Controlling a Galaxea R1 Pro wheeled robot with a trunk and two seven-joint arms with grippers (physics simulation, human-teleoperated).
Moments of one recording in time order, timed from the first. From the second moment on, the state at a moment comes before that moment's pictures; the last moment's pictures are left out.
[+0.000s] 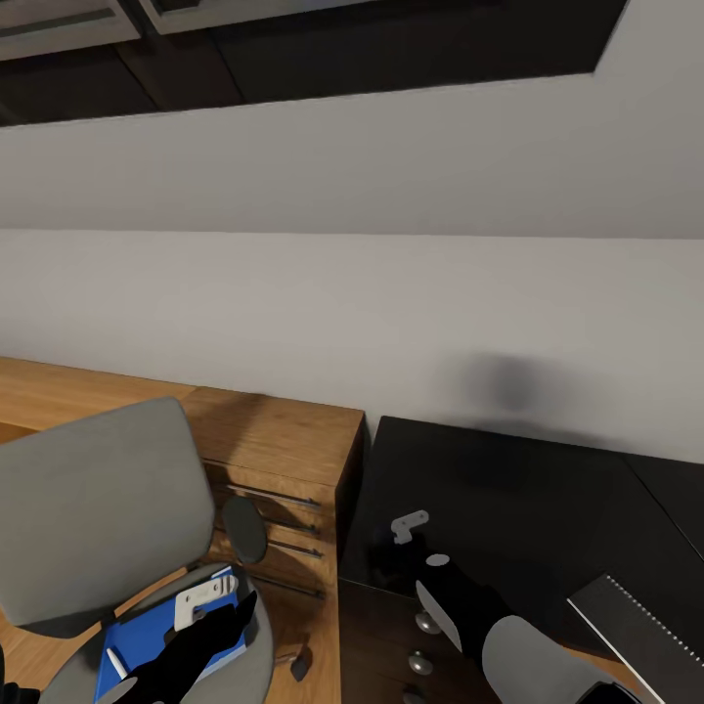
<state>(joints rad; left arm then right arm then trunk) 0.08 0.04 -0.08 -1.61 0.49 0.49 0.23 -0.68 0.10 0.48 -0.40 -0.21 0.09 0.05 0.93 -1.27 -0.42</state>
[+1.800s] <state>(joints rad) 0.08 0.04 -0.08 -1.61 0.49 0.49 0.23 -0.67 0.09 0.48 -0.59 -0.22 0.10 0.04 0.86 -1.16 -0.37</state>
